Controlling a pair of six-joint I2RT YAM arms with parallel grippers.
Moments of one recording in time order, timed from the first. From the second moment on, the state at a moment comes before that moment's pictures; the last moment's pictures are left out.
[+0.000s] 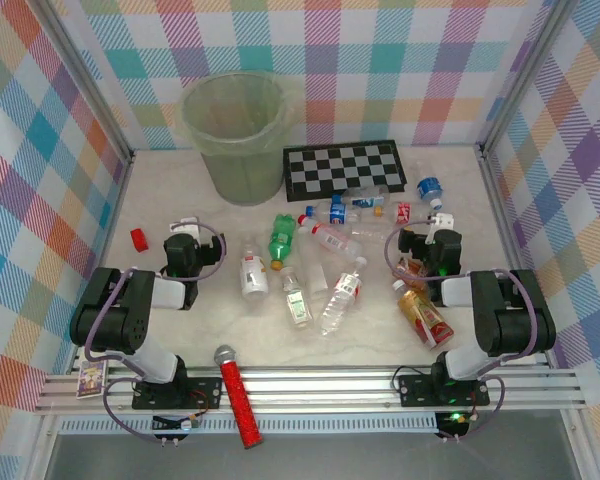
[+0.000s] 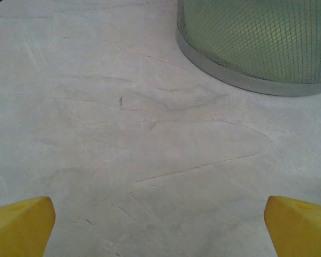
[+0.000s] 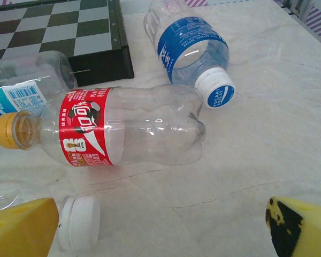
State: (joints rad) left arm -0.08 1.59 0.40 0.75 -0.15 -0.11; right arm 0.04 1.54 0.39 0.75 0.09 0.09
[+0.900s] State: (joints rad) left arm -0.08 1.59 0.40 0.75 -0.14 -0.11; right arm 0.04 1.54 0.39 0.75 0.07 0.09
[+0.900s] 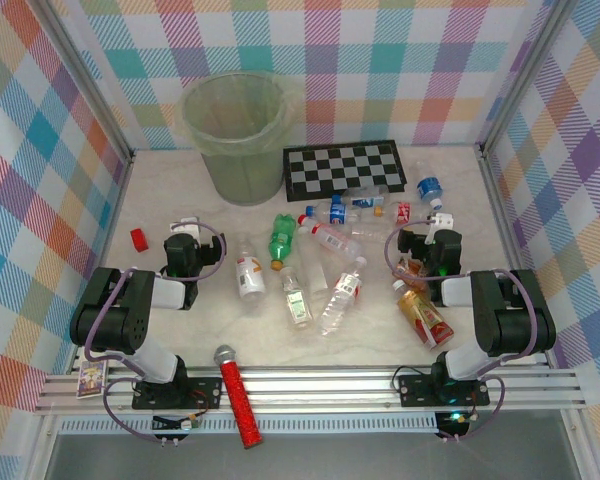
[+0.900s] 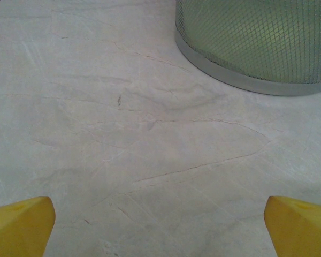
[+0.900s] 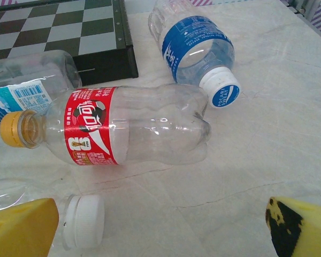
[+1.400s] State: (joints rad) left arm -0.08 1.15 0.72 0.07 -0.19 -0.25; right arm -0.03 1.29 0.89 -0.10 0.01 0.10
